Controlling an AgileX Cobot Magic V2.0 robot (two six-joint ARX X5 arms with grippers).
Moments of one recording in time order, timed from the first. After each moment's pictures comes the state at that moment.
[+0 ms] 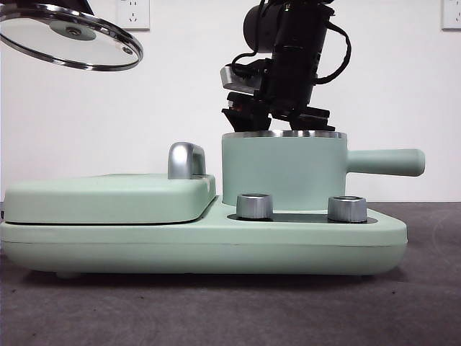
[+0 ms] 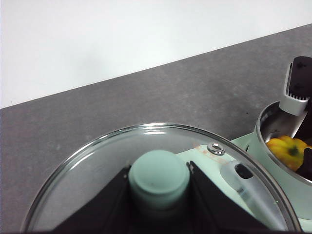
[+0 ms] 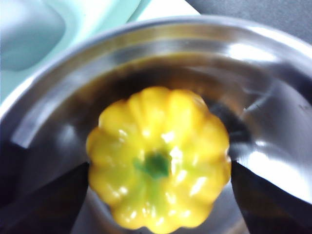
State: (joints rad) left arm -0.32 1.05 1.01 -0.29 0.05 0.09; right arm 0.54 2.01 1.81 -1.02 -0.07 -0.08
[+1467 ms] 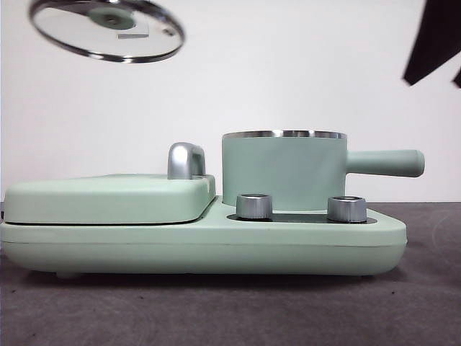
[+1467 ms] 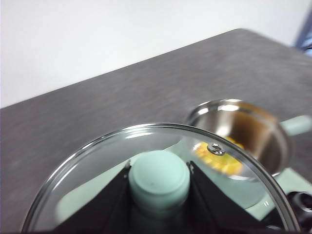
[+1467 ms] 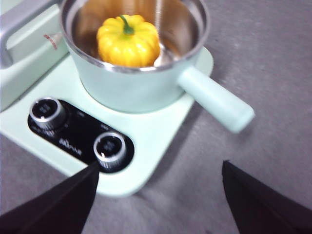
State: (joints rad) left arm -0.39 1.07 1.01 -0.24 0.26 0.09; right arm 0.56 0.72 0.73 -0.63 0.09 0.03
